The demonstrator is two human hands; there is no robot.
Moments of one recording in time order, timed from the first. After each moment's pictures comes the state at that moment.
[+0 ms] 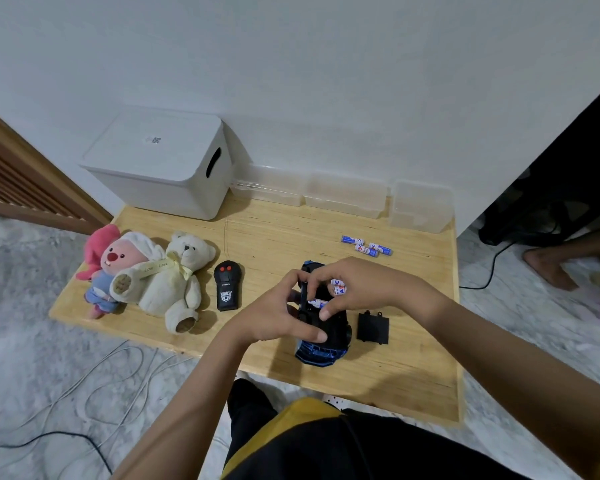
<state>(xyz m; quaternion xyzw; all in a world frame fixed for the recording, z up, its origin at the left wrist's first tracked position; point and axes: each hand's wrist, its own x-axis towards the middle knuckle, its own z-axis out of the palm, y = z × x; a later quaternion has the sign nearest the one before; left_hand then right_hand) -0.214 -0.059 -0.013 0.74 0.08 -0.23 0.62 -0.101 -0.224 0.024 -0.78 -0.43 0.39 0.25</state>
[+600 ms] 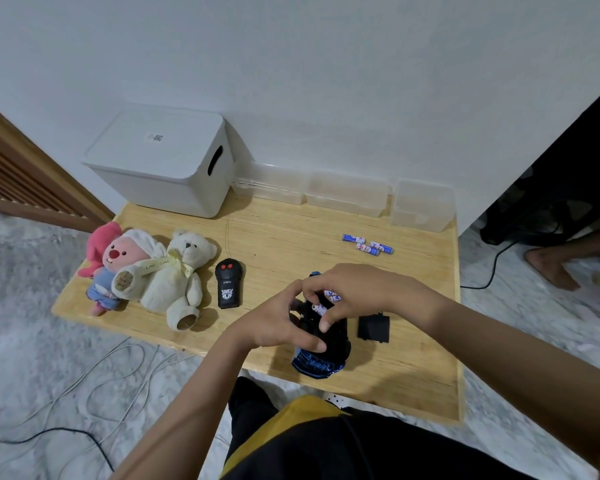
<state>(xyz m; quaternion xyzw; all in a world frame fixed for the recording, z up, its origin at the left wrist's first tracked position) -0.222 -0.060 -0.027 0.75 0.07 -0.25 0.61 -0.108 -0.218 0.021 -0.78 -0.52 0.33 0.13</state>
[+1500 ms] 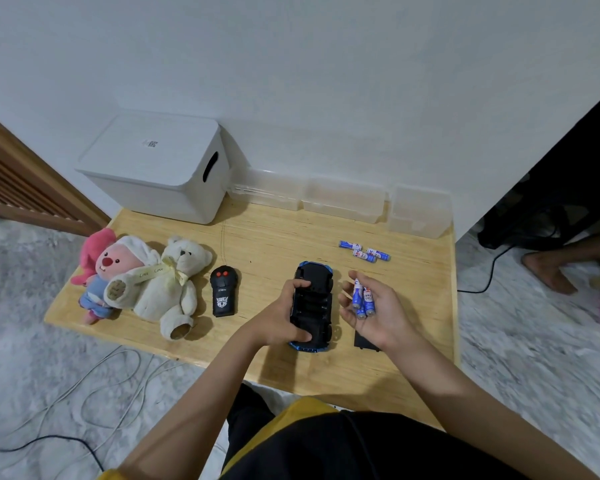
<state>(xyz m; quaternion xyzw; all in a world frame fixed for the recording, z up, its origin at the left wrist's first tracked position) -0.196 -0.061 -0.079 0.76 0.10 -0.24 0.59 -0.128 -0.246 -0.034 -0.42 0.23 0.39 0.79</state>
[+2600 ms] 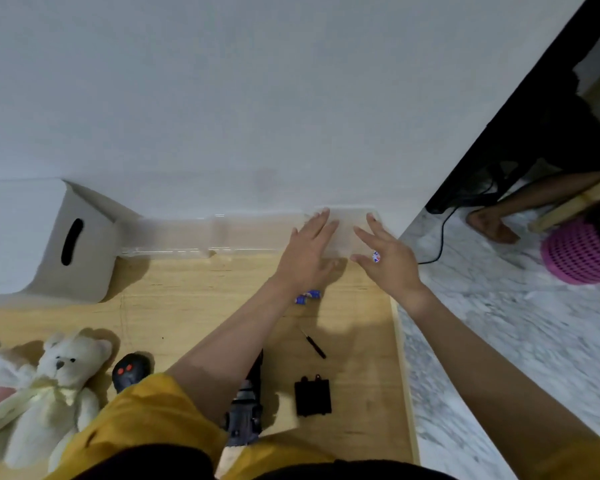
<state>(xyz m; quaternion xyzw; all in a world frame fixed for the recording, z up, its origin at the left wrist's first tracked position) 0.048 -0.176 -0.082 0.95 -0.12 -0.04 0.30 0.067 -0.367 -0.097 -0.94 -0.12 0.01 0.31</state>
